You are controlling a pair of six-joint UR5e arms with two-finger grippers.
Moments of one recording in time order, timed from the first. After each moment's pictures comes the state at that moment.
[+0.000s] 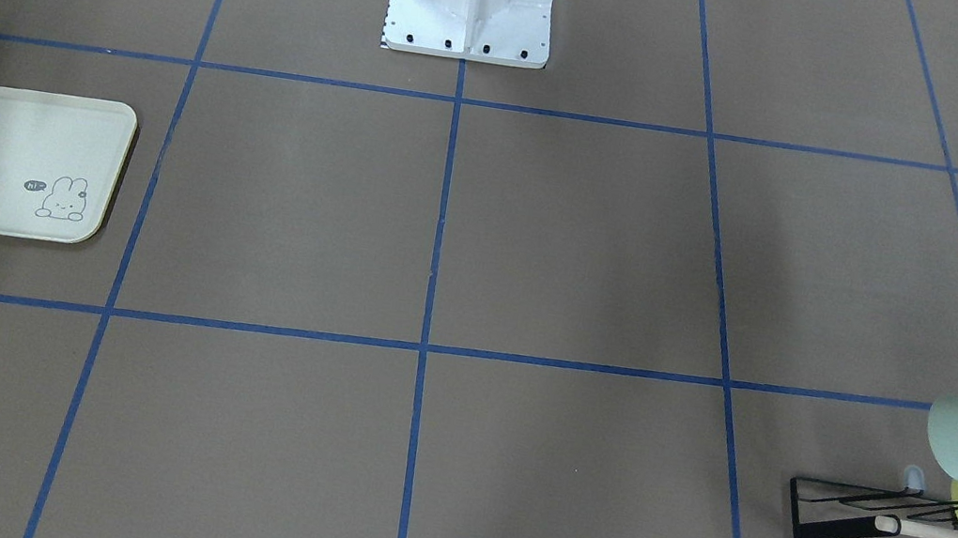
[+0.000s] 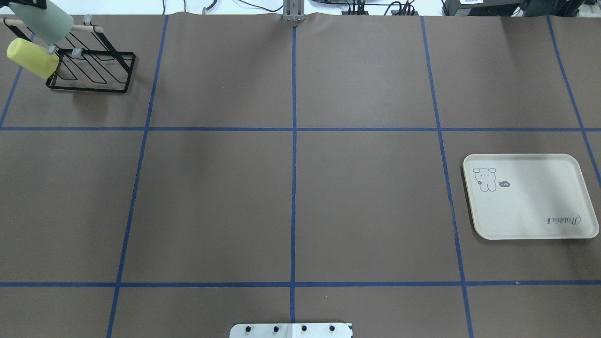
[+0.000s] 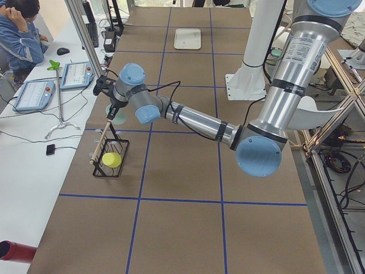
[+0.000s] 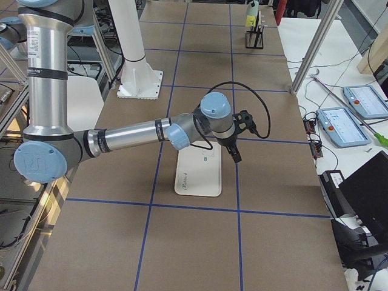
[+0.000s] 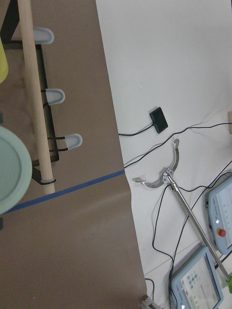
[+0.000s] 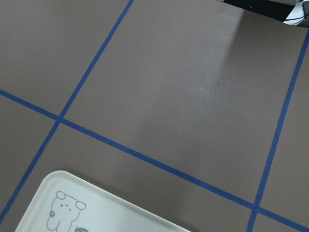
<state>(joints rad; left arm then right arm) -1.33 -1.91 -1.60 -2.27 -2.21 -0.80 1.45 -1.61 1.90 -1.21 2.40 0.22</state>
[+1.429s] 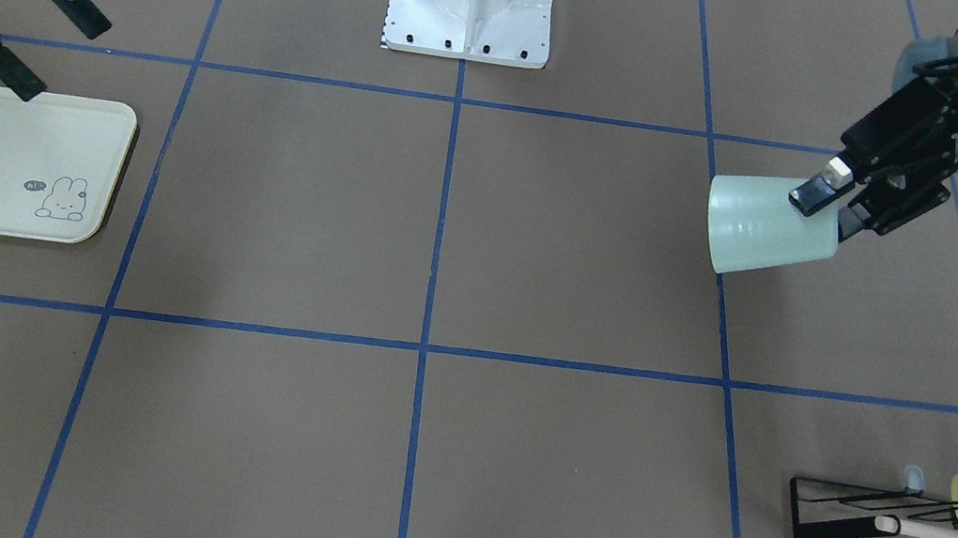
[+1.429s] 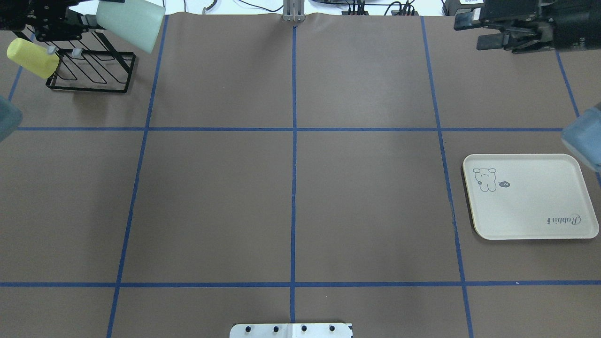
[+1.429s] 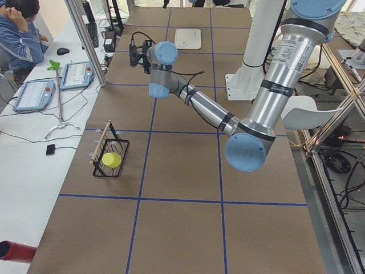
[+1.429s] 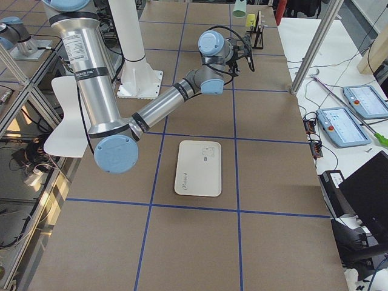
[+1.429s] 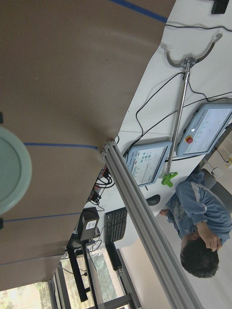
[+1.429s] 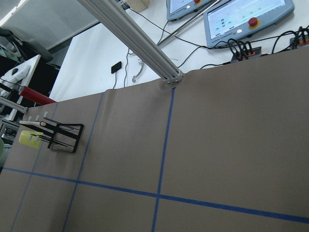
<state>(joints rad) -1.11 -1.93 -1.82 -2.70 -2.21 -1.77 1.08 -1.30 1.95 -0.56 2.20 1.45</state>
